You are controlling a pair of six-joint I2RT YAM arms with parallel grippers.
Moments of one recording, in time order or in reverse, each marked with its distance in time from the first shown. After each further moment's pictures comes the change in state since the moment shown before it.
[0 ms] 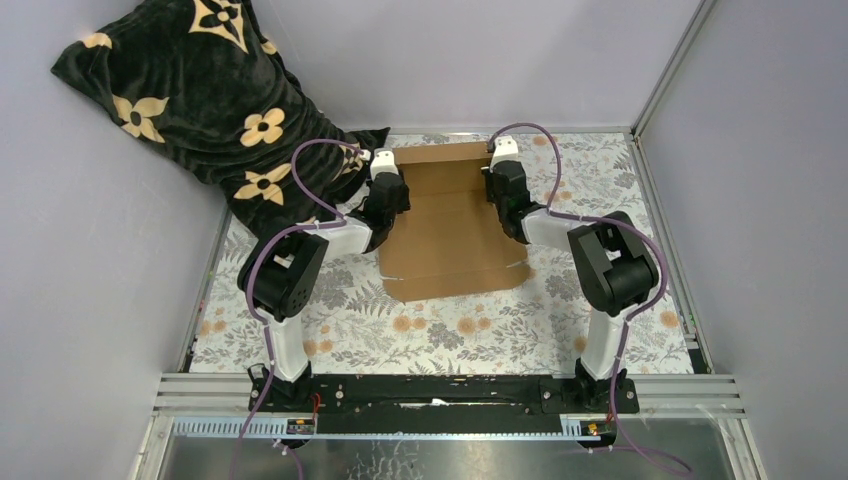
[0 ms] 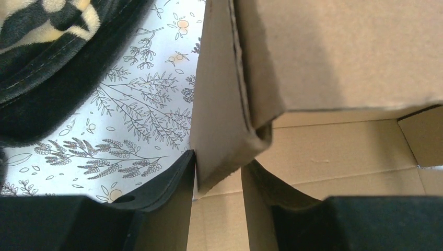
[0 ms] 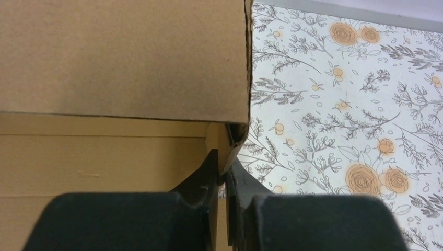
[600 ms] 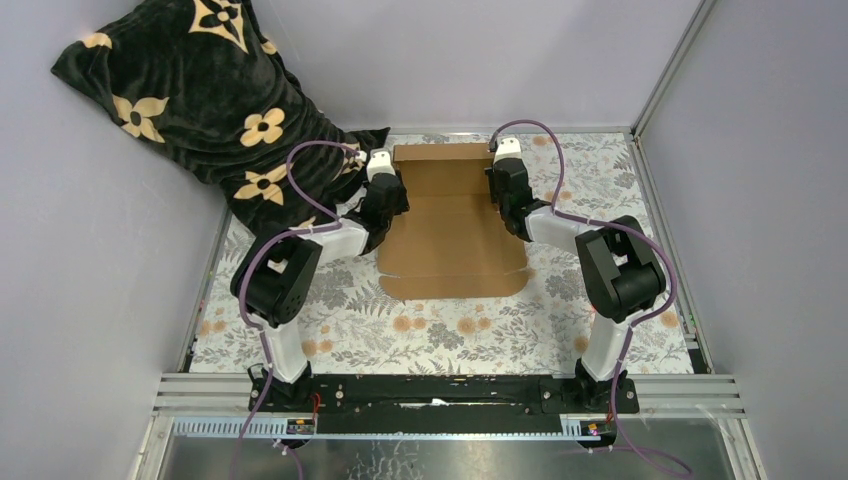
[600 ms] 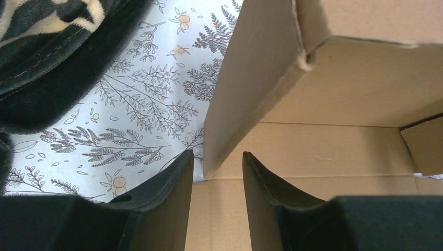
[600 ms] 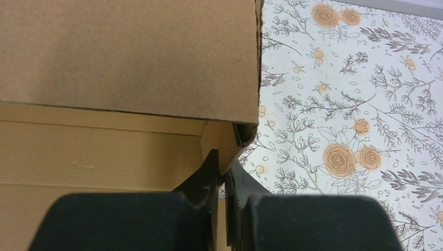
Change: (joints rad) left arm 0.002 -0.060 -0.030 -0.036 0.015 -0.029; right arm 0.000 -0.040 0.024 -0.134 0.051 -0.004
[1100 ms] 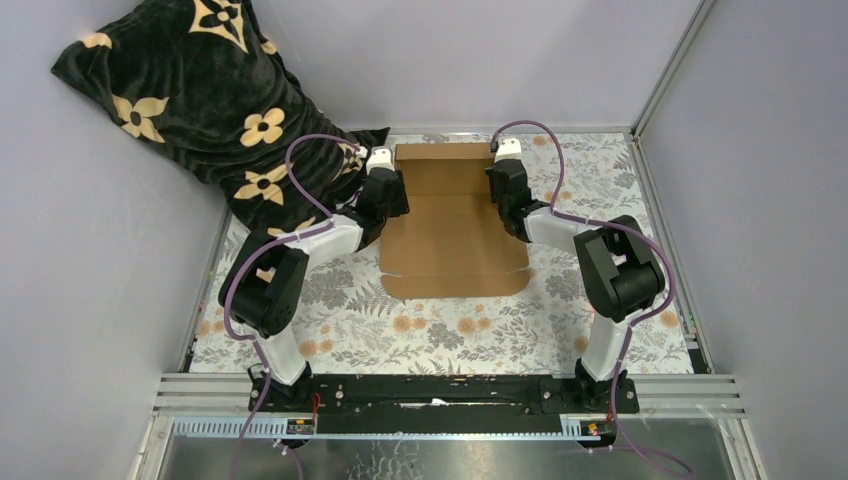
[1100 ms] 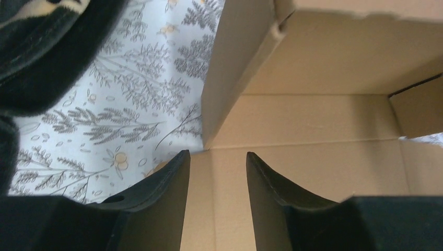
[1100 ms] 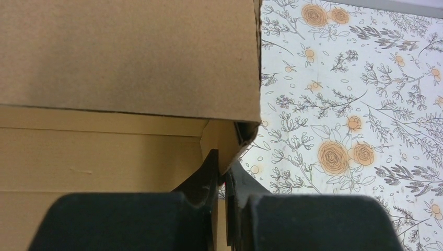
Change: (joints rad) left arm 0.001 -0.074 0.039 -0.231 0.079 -0.009; right arm 0.004 0.006 -0.004 0.017 0.041 0.006
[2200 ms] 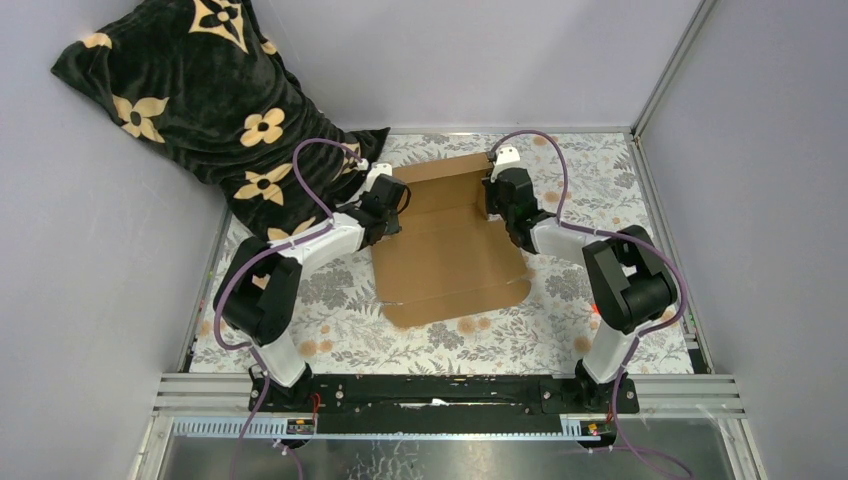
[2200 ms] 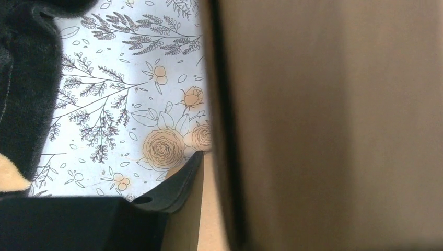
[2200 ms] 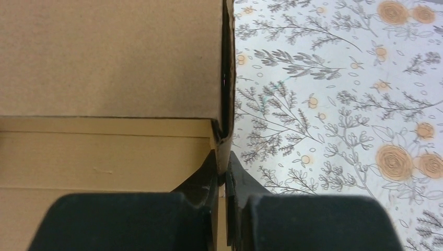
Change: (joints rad) left arm -0.045 -0.051 0.044 -0.386 -0.078 -0.055; right arm 0.002 -0.093 -0.124 0.066 -0.244 0.046
